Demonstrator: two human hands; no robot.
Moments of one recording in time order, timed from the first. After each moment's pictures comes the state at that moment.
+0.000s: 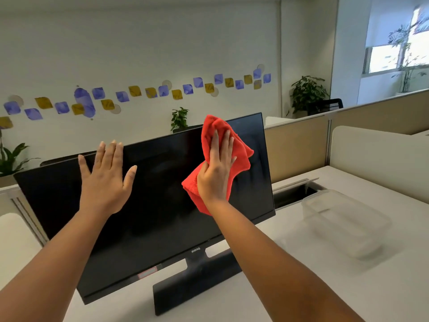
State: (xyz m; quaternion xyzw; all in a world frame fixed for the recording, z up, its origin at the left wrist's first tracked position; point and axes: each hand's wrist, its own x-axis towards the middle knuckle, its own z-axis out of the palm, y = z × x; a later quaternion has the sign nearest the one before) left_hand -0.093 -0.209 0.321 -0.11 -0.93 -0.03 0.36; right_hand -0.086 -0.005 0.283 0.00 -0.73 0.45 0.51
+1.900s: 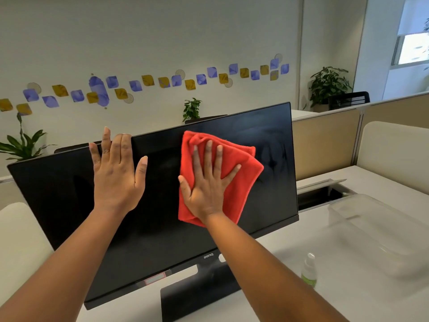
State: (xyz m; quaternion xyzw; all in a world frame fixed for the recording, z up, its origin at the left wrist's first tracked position) left_hand -0.115 -0.196 0.309 -0.12 -0.88 -0.08 0.45; right_hand -0.149 -0.042 0.224 -0.01 -0.83 0.19 0.53
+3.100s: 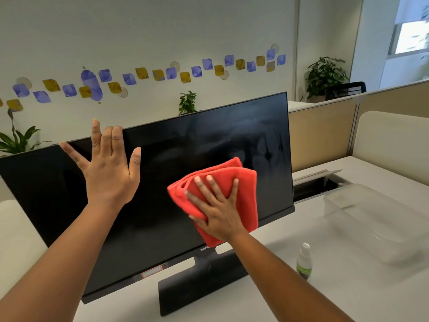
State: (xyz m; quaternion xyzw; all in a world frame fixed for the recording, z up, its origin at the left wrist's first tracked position) left_hand -0.118 -0.193 0.309 -0.08 -0.88 -0.05 0.46; right_hand -0.131 0.005 0.150 0.15 -0.85 0.02 0.51
